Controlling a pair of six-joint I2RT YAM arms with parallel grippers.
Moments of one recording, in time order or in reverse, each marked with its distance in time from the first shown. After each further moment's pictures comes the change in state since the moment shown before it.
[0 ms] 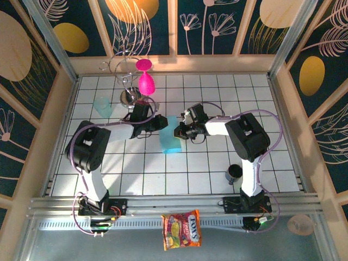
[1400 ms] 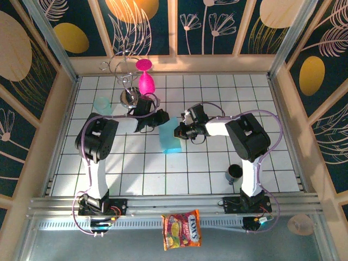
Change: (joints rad) left arm 0.031 0.151 0.141 -0.011 -0.013 -0.055; right arm 0.000 -0.003 -0.010 0.016 0.005 0.000
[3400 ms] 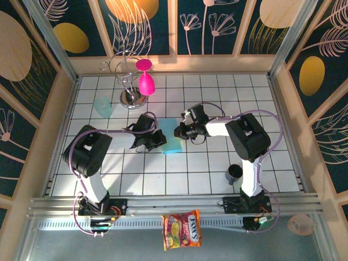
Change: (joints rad) left arm -0.114 -0.238 -0.305 -0.147 -0.044 -0.121; right arm 0.000 -0.002 -0.013 0.018 0.000 0.001
